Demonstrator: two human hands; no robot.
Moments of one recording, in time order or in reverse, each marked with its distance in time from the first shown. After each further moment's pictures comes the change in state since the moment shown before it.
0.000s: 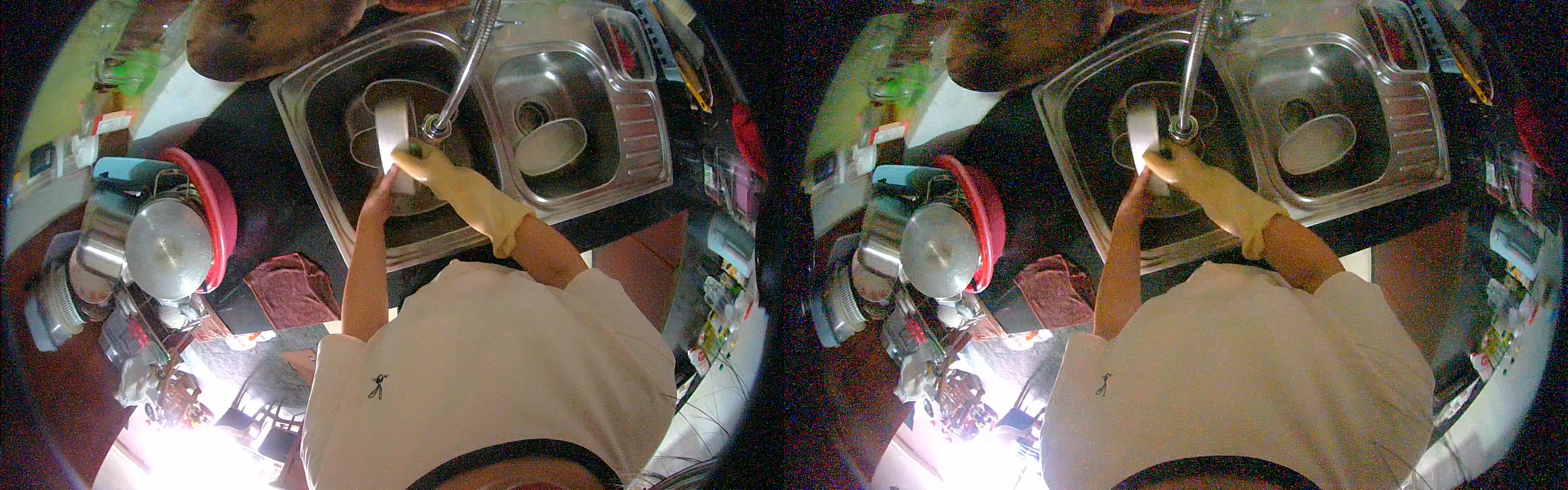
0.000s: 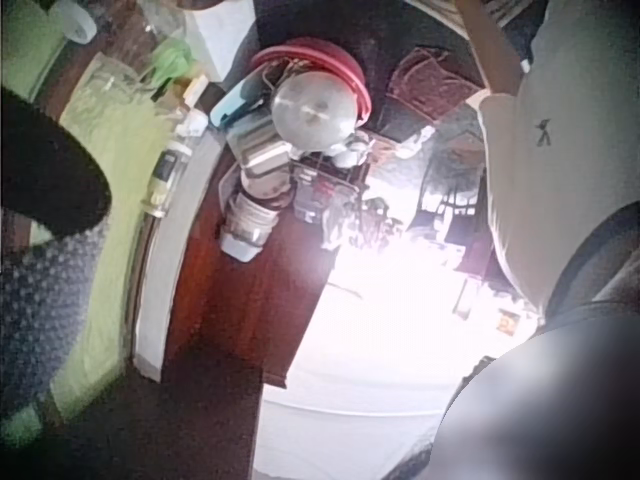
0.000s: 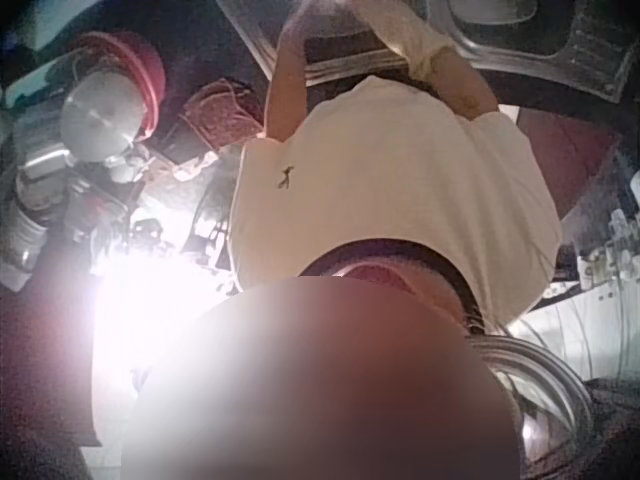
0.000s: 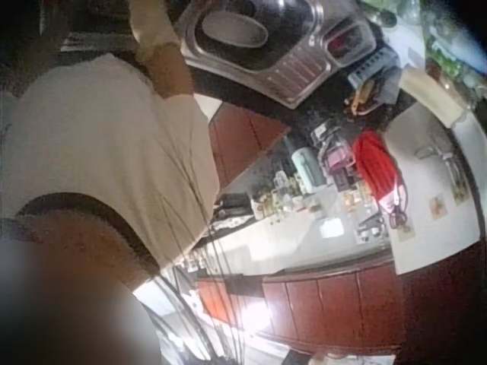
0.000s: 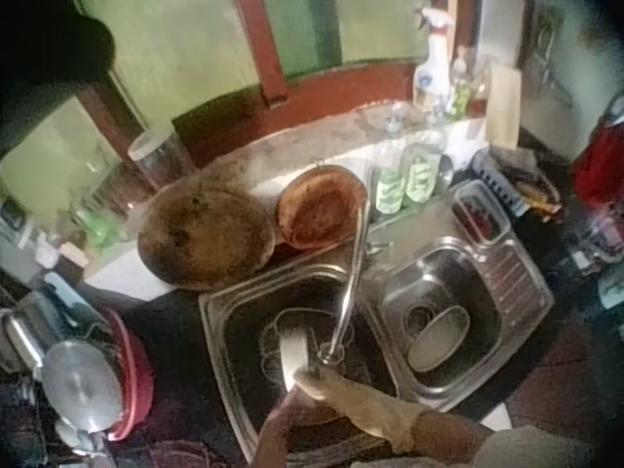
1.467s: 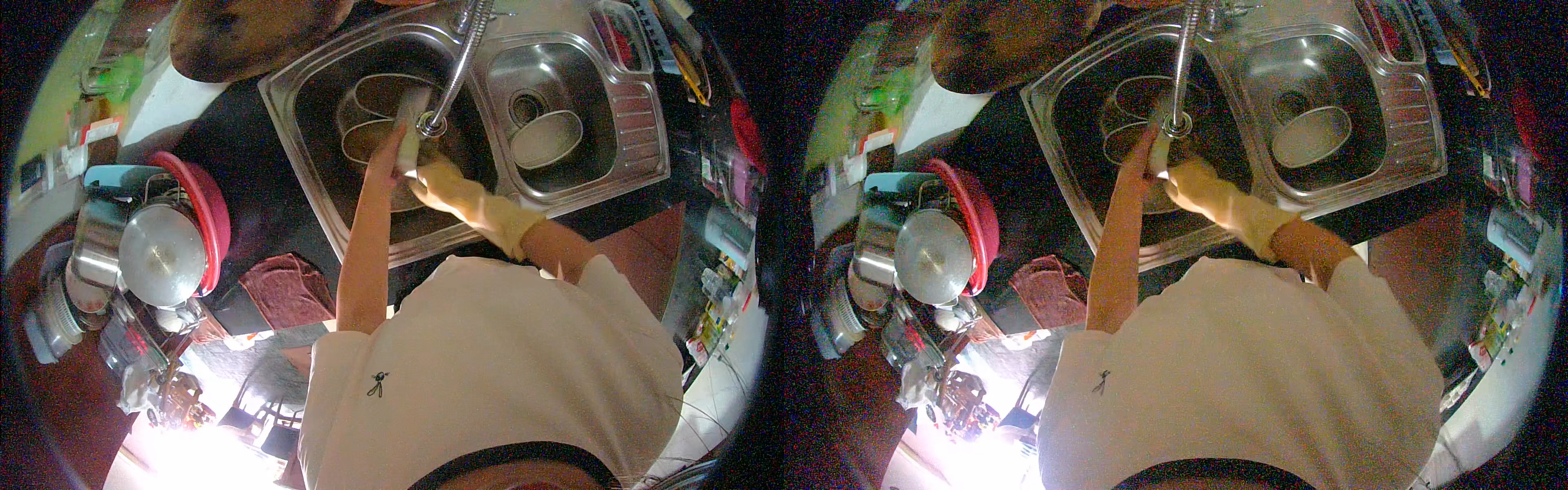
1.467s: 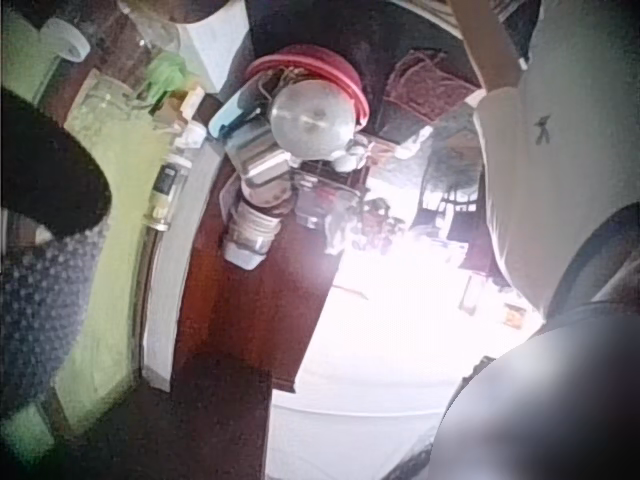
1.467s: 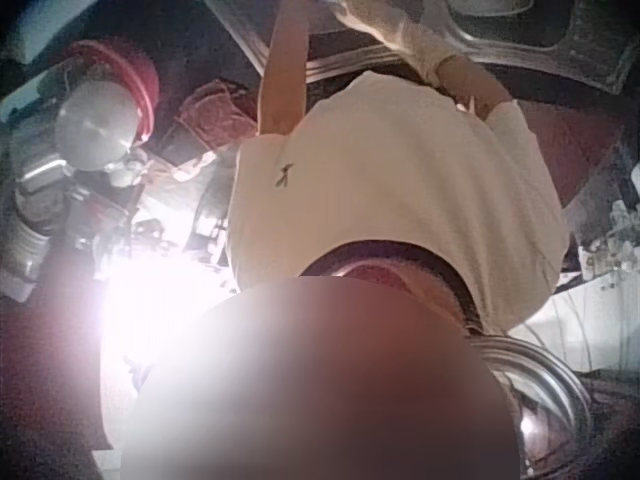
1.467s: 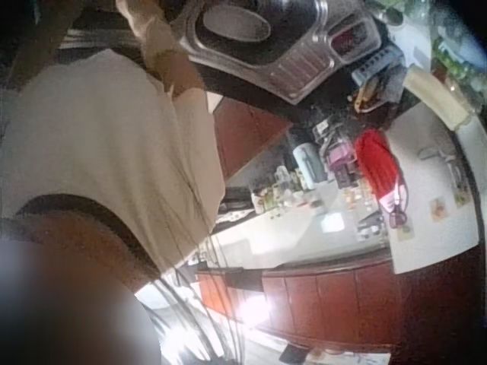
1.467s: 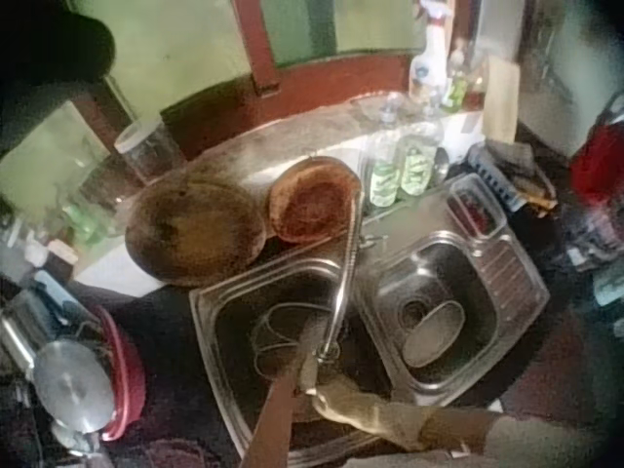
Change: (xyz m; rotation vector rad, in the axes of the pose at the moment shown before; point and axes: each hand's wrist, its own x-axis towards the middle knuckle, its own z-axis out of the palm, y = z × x) left_hand 0.031 0.032 0.024 -0.238 0.108 -0.129; right_hand -0.009 0.063 0.005 -0.631 -0.050 -0.208
